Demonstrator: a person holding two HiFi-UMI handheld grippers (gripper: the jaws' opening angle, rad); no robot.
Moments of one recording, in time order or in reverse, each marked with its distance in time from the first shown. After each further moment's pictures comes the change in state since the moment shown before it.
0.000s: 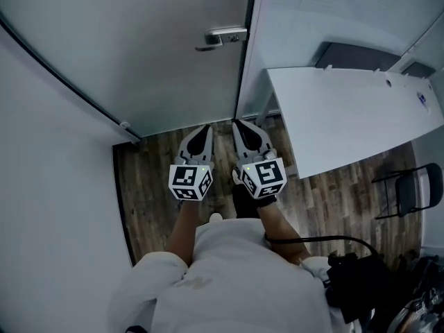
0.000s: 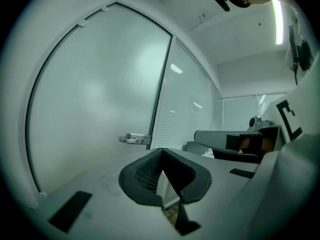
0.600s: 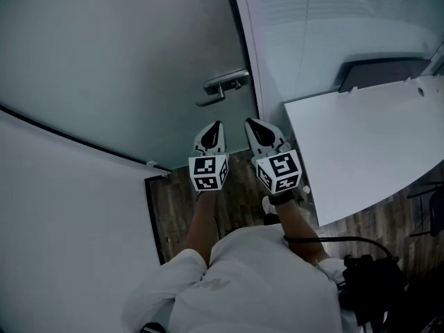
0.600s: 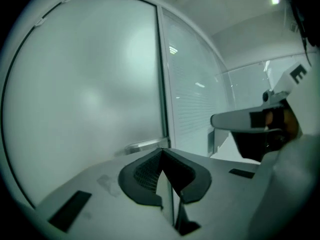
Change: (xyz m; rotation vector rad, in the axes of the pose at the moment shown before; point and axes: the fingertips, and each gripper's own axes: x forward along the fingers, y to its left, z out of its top) left arm 0.216 0.073 0.003 0.232 0.119 0.119; right arm 0.142 -0.152 0.005 0.067 -0.016 0.056
